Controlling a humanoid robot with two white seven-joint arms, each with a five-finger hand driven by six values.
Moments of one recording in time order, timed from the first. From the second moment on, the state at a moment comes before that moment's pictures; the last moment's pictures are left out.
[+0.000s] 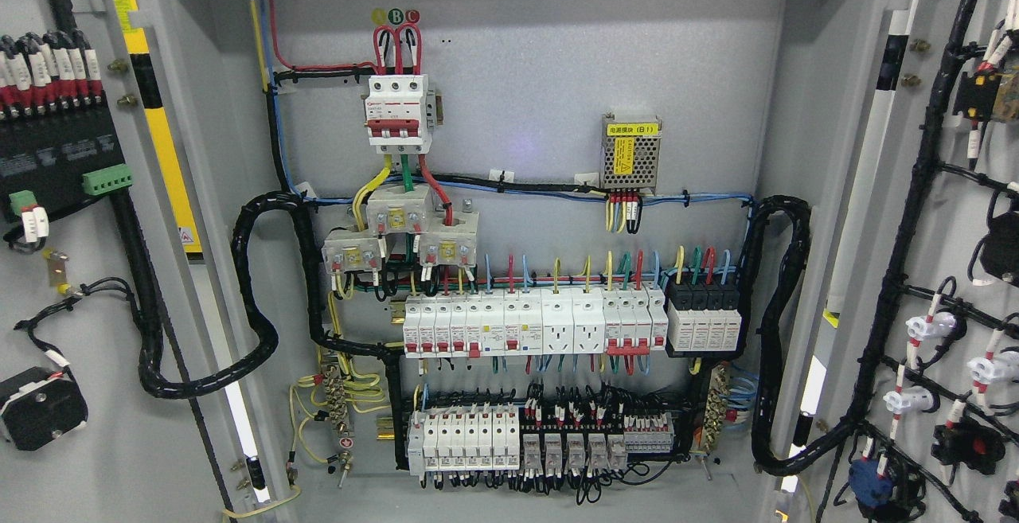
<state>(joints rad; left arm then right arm) 0.36 0.54 0.51 -1.60 0.92 -0.24 -0.66 0.47 -0.29 -0.42 -2.08 -0.82 -0.34 0.42</state>
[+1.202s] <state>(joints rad) 0.28 0.62 0.51 -1.43 0.93 -0.21 -0.70 0.47 -0.27 -0.48 -2.08 -0.83 -0.35 0.42</state>
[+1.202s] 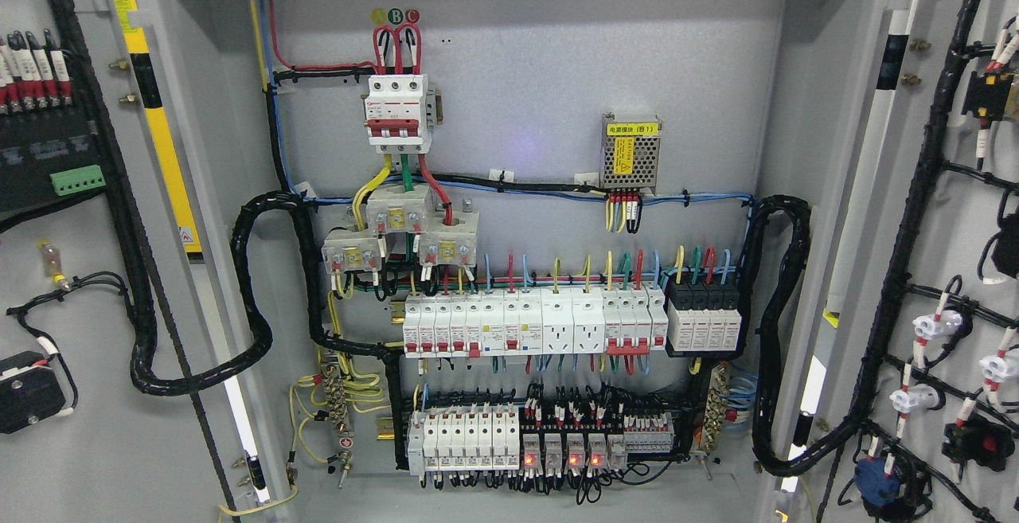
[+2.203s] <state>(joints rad) 0.35 0.48 0.42 -1.72 0.86 -0.18 -0.59 0.47 -0.32 -0.18 -2.06 -0.80 -0.37 0.44</state>
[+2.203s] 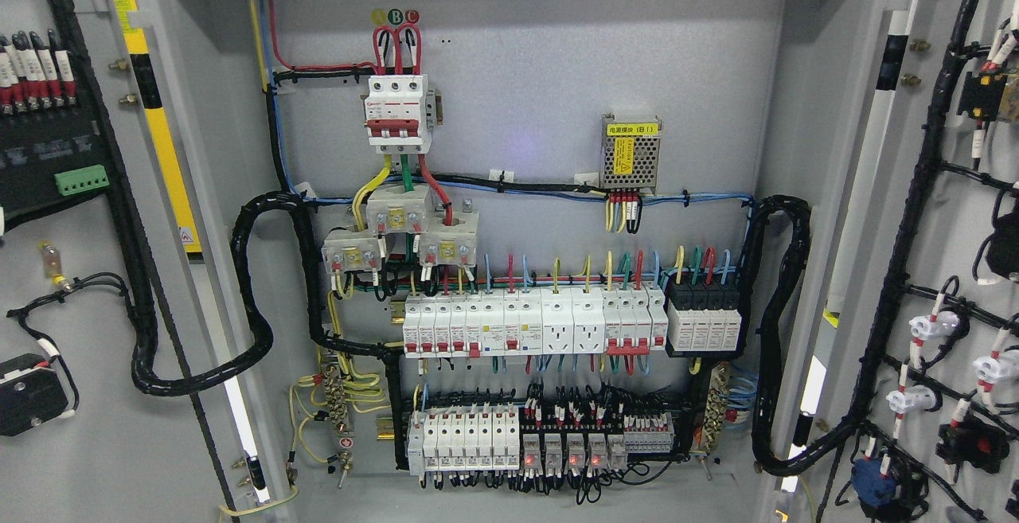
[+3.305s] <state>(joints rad) 0.27 0.09 0.10 -1.14 0.22 -0.35 -0.53 0.32 -0.13 0.17 -1.08 -0.45 -0.37 0.43</state>
